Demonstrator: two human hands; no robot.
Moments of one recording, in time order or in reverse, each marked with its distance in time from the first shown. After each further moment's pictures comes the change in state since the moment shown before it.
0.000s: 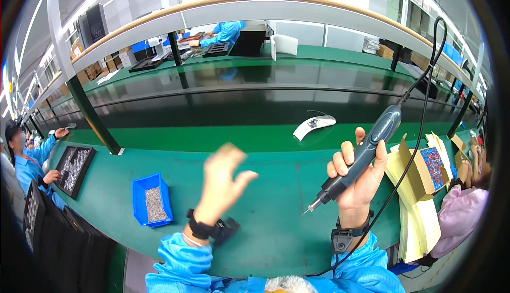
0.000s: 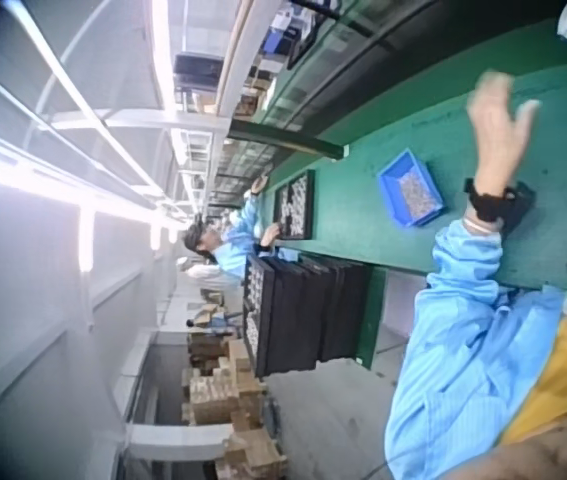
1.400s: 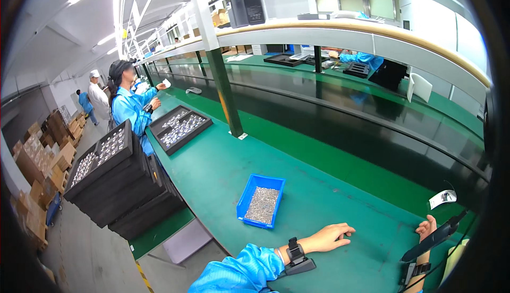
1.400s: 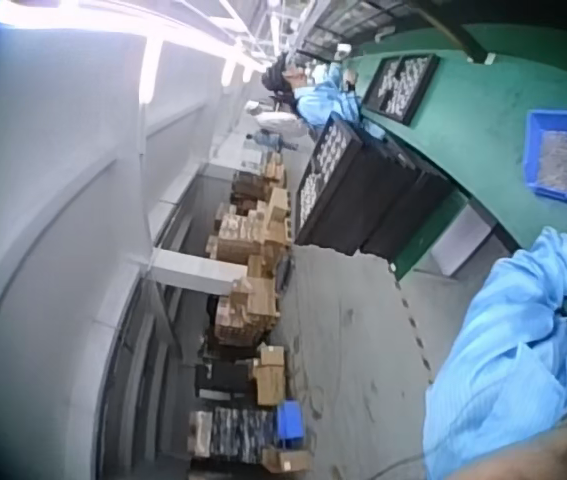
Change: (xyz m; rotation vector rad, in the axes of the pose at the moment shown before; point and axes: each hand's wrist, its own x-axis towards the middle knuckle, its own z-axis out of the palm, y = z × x) left_hand -0.059 -0.088 0.063 -0.397 -0.362 -0.058; right_hand 0.087 0.012 -0.309 -0.666 0.096 0.269
